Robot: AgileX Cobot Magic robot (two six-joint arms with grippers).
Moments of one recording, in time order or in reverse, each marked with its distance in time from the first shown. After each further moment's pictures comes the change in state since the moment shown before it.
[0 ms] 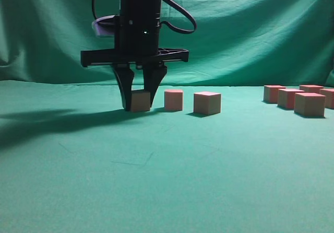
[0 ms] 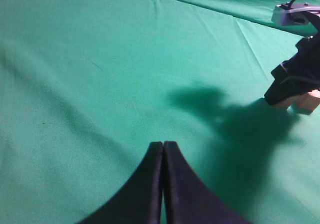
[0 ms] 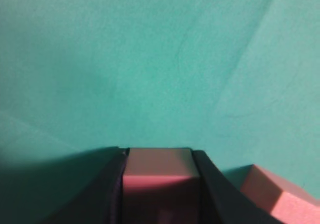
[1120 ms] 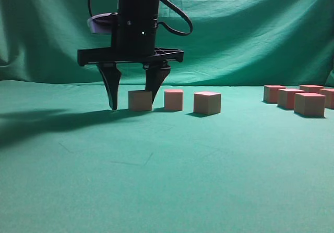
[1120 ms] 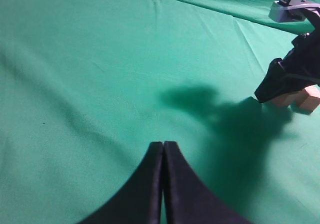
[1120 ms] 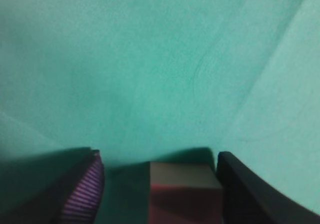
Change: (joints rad) left arm 0.000 0.000 0.000 0.000 0.000 0.000; right arm 0.000 0.002 0.000 0.016 -0.052 -0.058
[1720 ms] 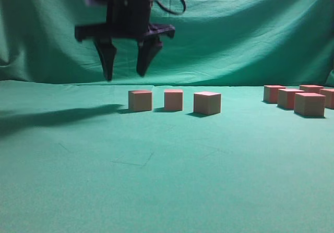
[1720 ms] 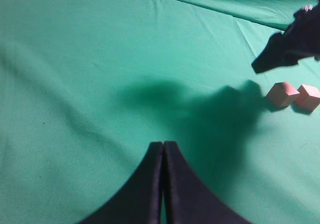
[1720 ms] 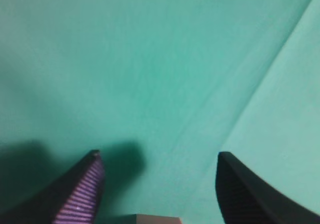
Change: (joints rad) left arm 0.000 0.000 0.000 0.000 0.000 0.000; right arm 0.000 0.000 -0.110 -0.066 -0.058 -0.051
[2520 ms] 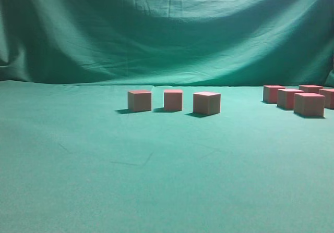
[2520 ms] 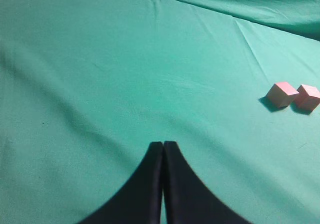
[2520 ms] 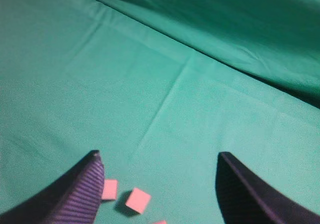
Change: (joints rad) left arm 0.000 0.000 0.000 0.000 0.000 0.000; right arm -0.062 -0.547 -0.002 -0.051 0.216 -0.027
